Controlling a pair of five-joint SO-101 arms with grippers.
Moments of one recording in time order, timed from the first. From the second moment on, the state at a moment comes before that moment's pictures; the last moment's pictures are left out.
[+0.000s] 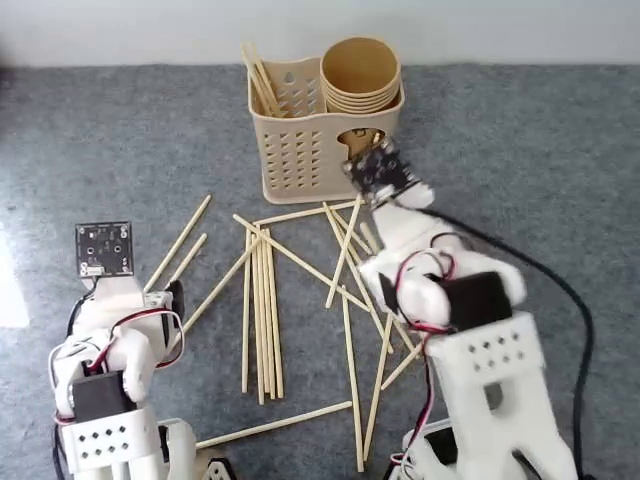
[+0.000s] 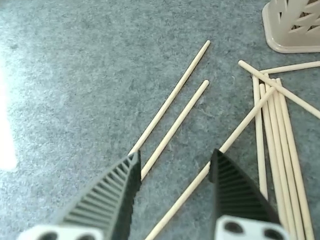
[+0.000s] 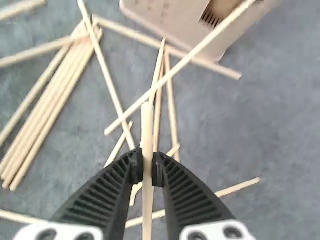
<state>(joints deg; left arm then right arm) -17.5 -74.2 70.4 64.3 0.3 -19.1 -41.4 23.3 78.9 16.0</state>
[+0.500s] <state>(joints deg) -17.5 -74.4 77.4 60.6 0.3 -19.1 -21.0 -22.7 87.1 14.1</state>
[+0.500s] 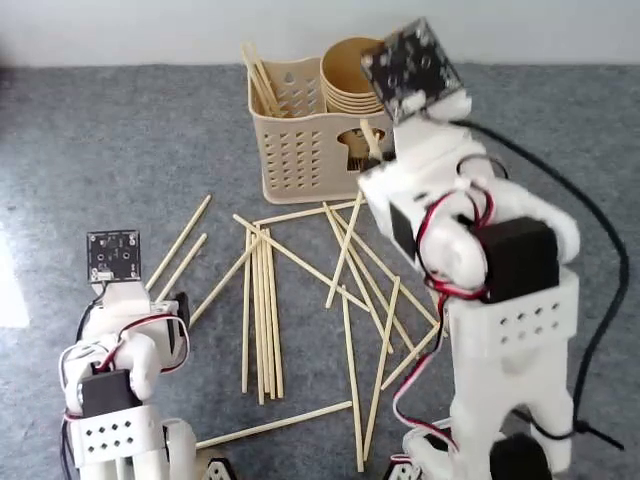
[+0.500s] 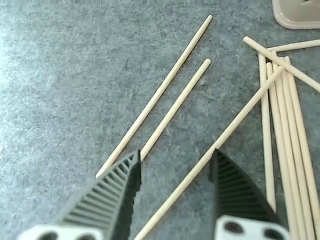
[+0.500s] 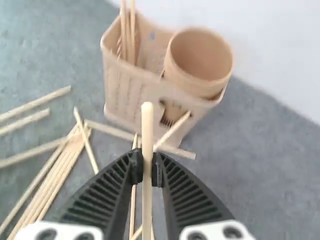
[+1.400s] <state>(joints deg) -17.5 -78.5 81.5 58.2 0.3 -19.0 -3.6 -27.9 33.0 -6.0</state>
